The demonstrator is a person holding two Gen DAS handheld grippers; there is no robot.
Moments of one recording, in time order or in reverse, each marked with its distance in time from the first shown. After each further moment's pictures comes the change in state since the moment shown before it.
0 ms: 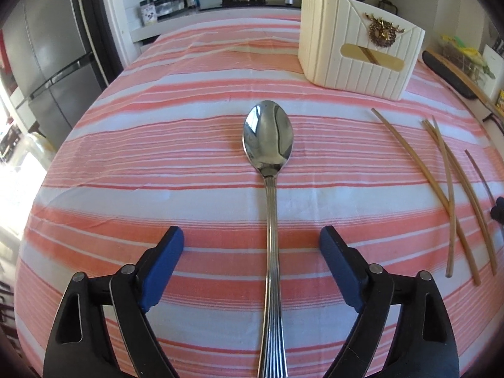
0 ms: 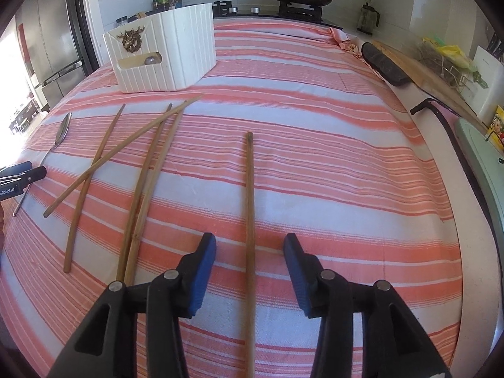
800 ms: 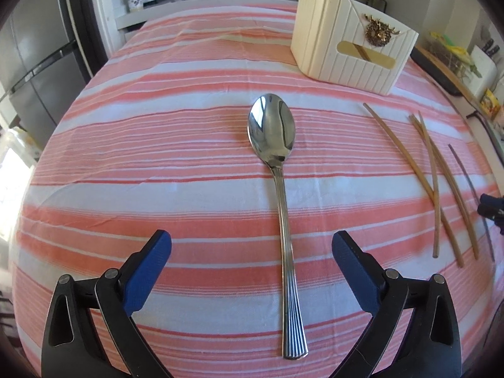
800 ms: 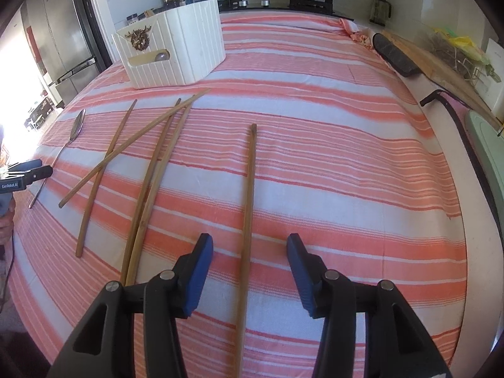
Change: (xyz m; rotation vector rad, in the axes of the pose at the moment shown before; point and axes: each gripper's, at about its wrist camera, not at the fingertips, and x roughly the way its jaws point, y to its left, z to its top) left arm -0.006 0.020 0.008 0.023 0.076 -0.121; right arm -0.004 -0.014 0.003 -0.005 0.077 0.104
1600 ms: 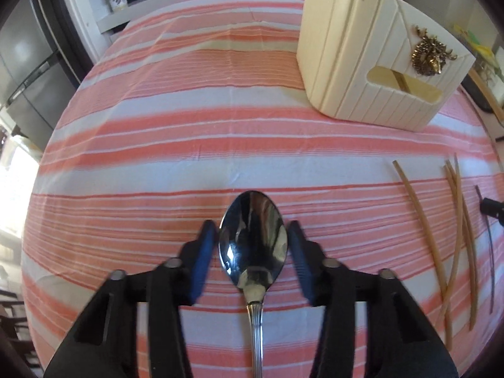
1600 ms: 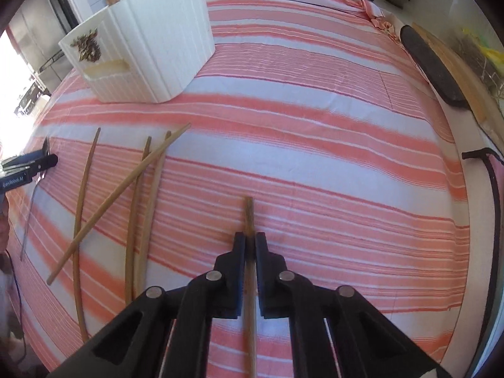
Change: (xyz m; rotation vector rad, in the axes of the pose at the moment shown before) left arm 0.052 -0.027 0.085 0.021 0.090 0.079; right arm 0.054 0.003 0.094 0.027 0.151 -0.020
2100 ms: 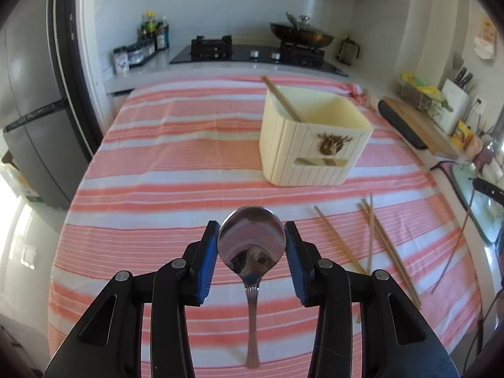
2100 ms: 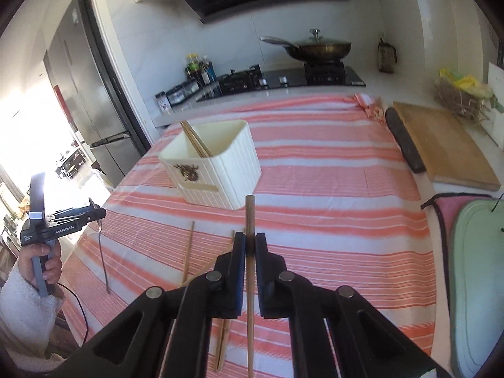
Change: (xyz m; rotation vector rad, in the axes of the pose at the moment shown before) left arm -0.148 0.021 -0.024 0.017 -0.317 -0.155; right arm -0.171 0.008 -0.033 0.021 -0.451 0.183
